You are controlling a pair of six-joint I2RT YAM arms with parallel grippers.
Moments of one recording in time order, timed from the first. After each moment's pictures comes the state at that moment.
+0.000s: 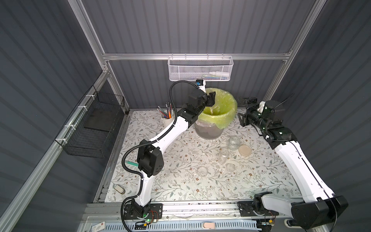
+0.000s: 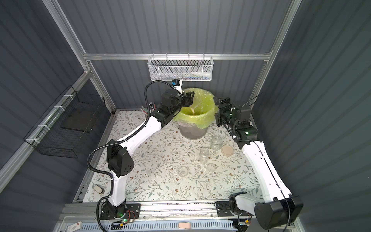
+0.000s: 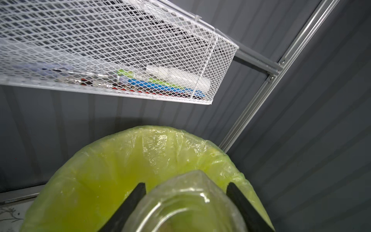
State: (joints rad) left arm -0.69 2.07 2.08 -0.11 -0.09 -0.32; right arm 0.19 1.20 1.30 -0.33 -0.18 1.41
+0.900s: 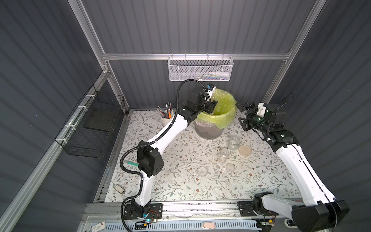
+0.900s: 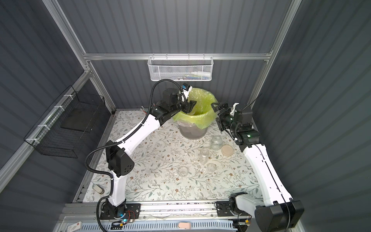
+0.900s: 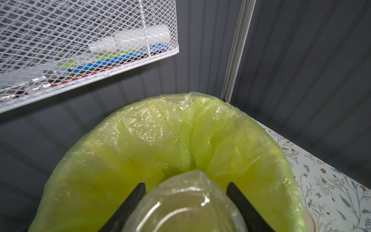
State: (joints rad) left arm -0.69 2.08 2.17 -0.37 0.07 0.04; right arm 0.16 1.18 1.25 -0.36 -0.32 1.22
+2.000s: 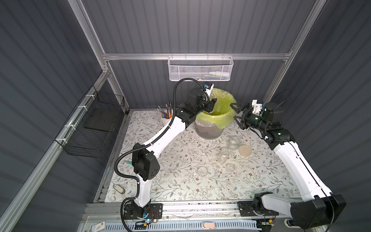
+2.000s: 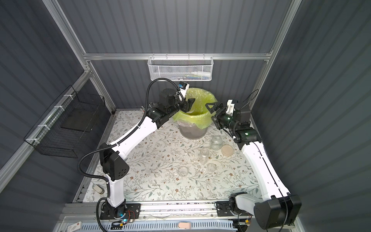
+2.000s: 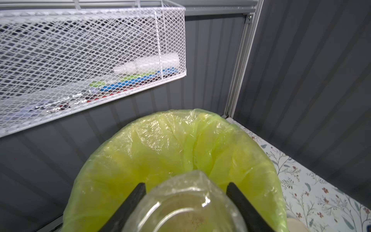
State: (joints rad) left arm -0.70 1.99 2.06 -0.23 0.00 -0.02; right arm 0.16 1.21 1.25 -0.30 -0.47 1.13
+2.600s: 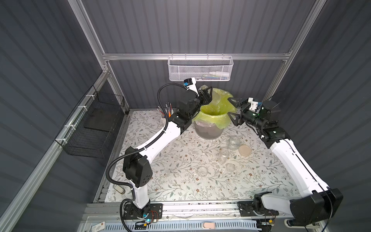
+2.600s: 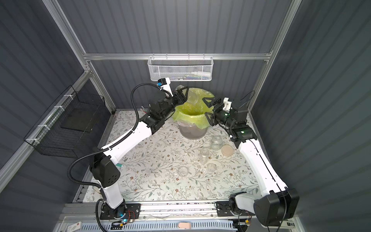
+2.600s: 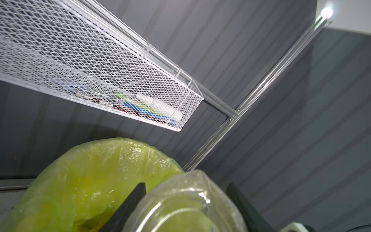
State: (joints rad) left arm -0.70 1.81 1.76 0.18 -0.12 -0.70; right arm 0.23 1.27 1.27 -0.12 -0.49 1.38
